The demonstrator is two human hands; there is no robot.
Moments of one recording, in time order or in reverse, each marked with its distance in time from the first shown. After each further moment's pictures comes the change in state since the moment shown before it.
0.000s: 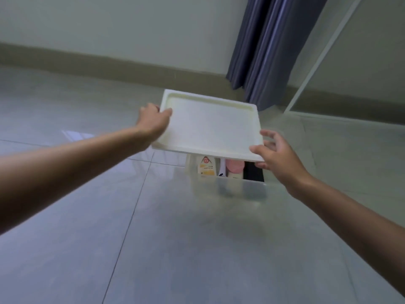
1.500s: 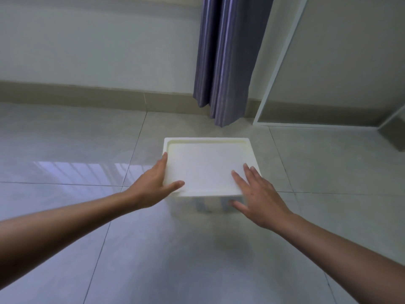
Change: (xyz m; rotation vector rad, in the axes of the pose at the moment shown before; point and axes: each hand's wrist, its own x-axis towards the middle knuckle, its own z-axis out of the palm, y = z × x) left_hand -0.073 -0.017 0.062 0.387 -0.440 0.445; right_hand -0.008 0.087 -0.040 -1.145 -0.103 -0.279
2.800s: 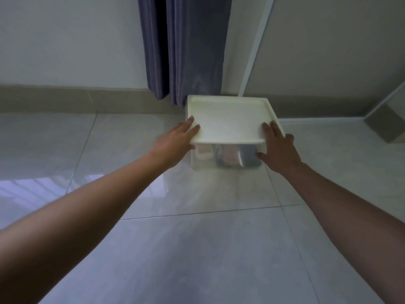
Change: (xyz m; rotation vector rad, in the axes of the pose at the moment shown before) left_hand 0.228 0.087 0.043 0.388 0.064 0.326; right_hand 0.155 0.195 -0.005 0.037 0.155 0.442
